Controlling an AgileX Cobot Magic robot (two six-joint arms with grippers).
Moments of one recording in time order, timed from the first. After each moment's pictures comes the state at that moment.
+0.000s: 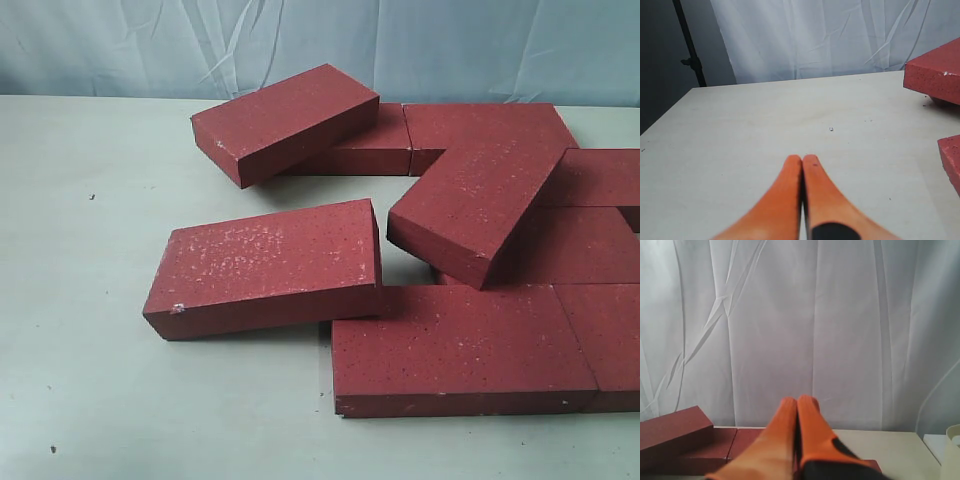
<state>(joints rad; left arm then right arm) 0.05 0.01 -0.01 0.06 0.25 0.03 0.01 0.28 -0.62 0.01 0.40 -0.03</state>
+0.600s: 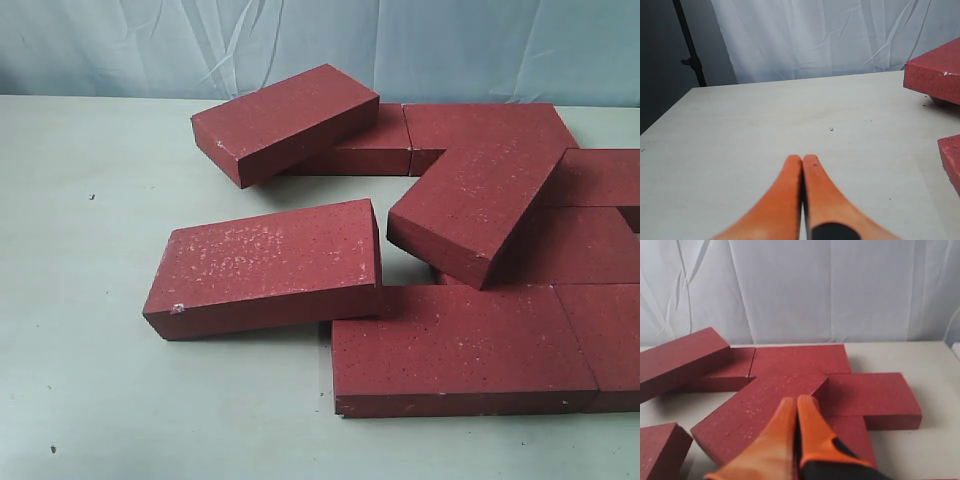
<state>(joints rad) 0.05 0.01 -0.01 0.06 0.25 0.03 0.01 0.51 -0.71 0.12 0.63 -0.03</state>
